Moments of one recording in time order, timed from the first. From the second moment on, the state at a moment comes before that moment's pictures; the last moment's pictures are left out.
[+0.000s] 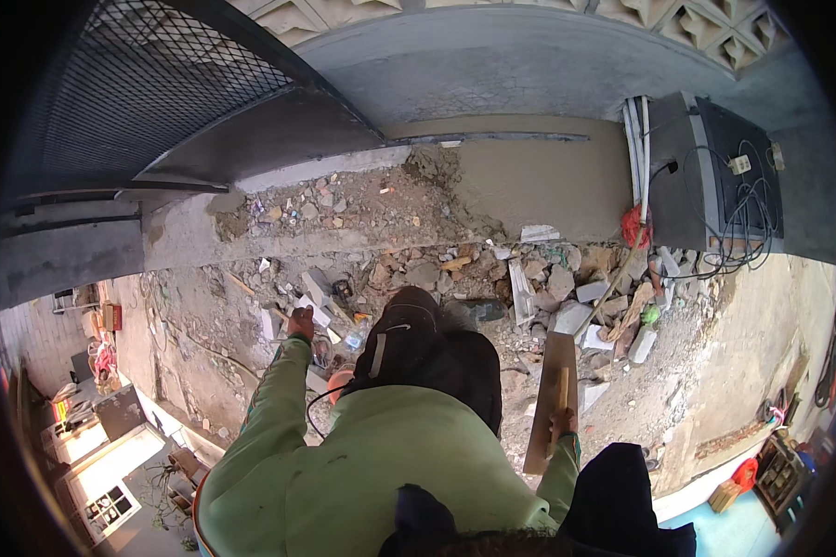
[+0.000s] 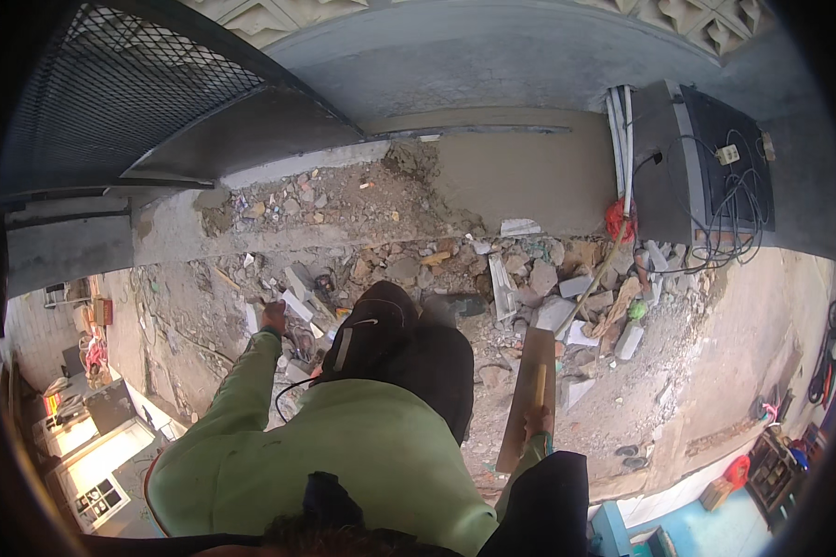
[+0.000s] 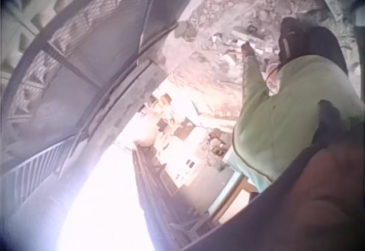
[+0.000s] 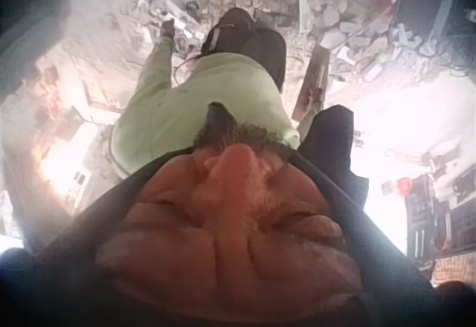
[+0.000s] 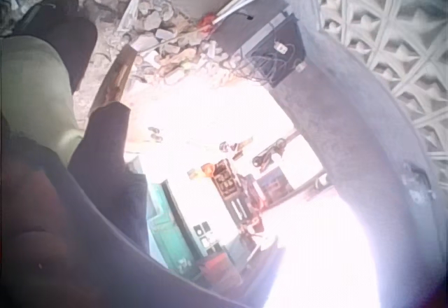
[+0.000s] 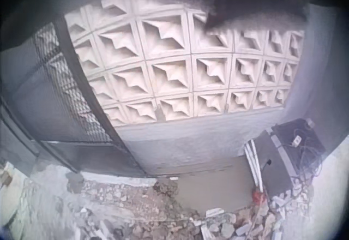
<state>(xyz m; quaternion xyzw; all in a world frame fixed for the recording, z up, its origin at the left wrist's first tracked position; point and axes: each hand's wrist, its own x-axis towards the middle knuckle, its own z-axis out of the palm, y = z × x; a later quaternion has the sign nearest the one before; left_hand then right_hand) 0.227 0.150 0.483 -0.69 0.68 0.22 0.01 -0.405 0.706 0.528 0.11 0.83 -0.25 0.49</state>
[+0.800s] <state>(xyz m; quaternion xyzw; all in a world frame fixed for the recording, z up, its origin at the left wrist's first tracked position) 0.340 0.566 0.521 -0.88 0.10 0.39 -0.26 -0.520 0.537 0.485 -0.60 0.70 0.19 0.33</state>
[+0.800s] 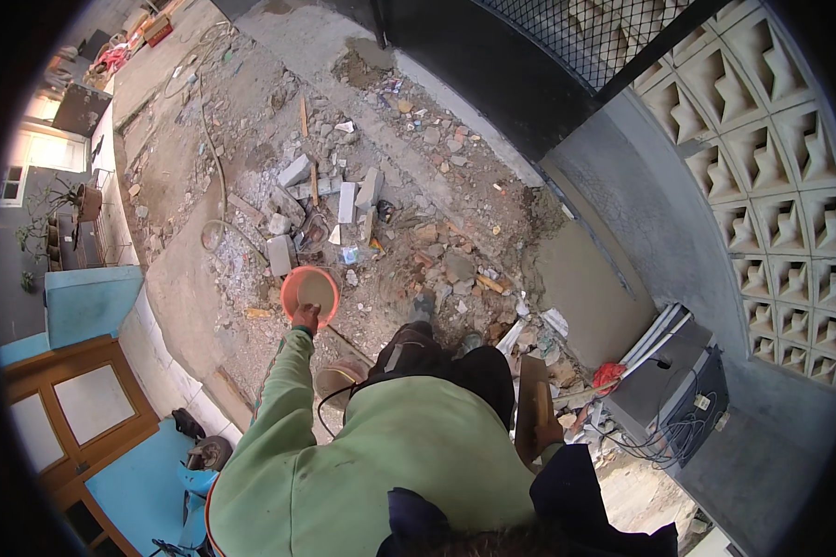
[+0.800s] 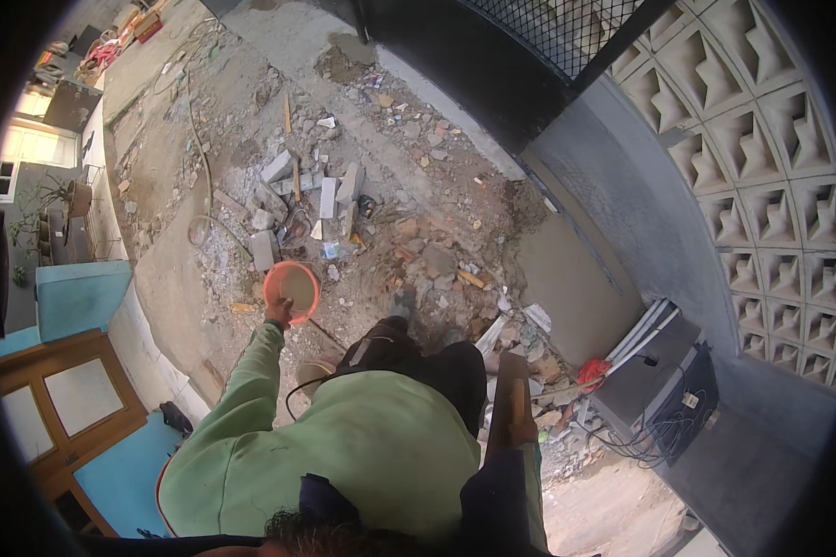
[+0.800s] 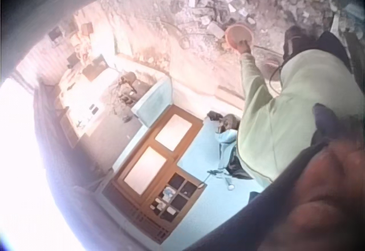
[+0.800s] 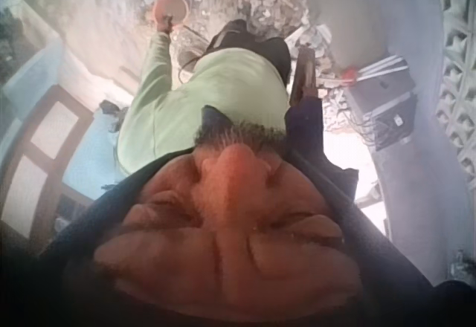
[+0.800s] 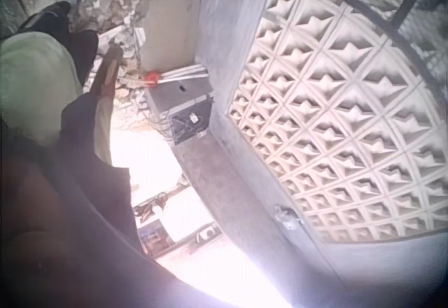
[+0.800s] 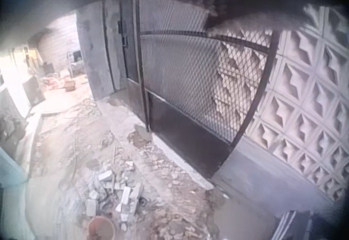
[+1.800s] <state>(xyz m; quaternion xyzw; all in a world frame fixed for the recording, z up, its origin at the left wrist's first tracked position) -0.090 0.796 0.515 -0.74 -0.24 0.50 -0.39 -0.584 0.402 0.593 -0.65 0.62 0.30 0.32</state>
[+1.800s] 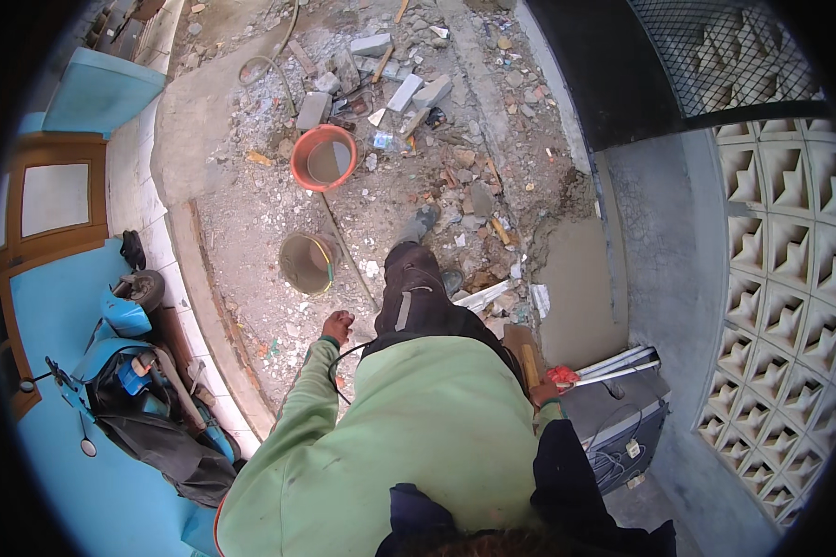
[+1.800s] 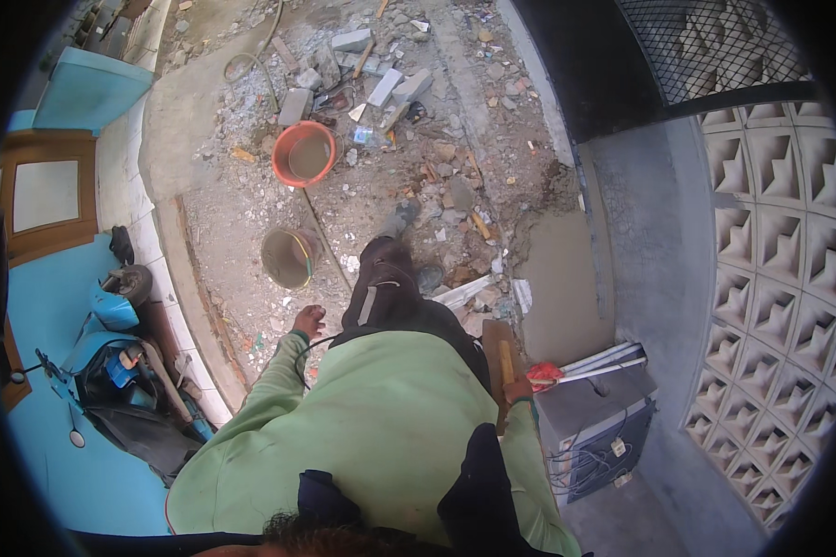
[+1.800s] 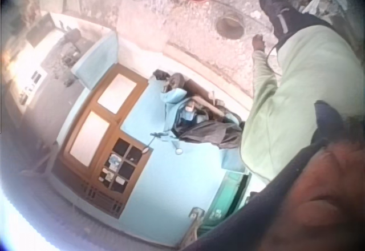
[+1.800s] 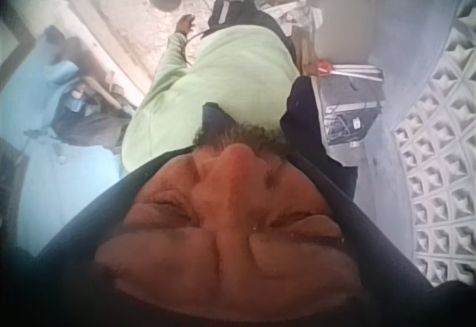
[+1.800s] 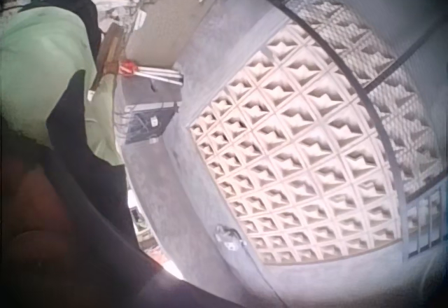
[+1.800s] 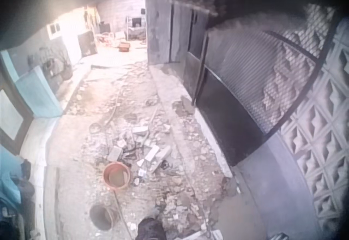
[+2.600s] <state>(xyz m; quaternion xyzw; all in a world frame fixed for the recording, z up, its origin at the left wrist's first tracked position) 0.028 0.839 0.565 -0.73 -0.25 0.50 -0.40 -0.559 0.536 0.499 -0.68 0.63 0.29 0.25</state>
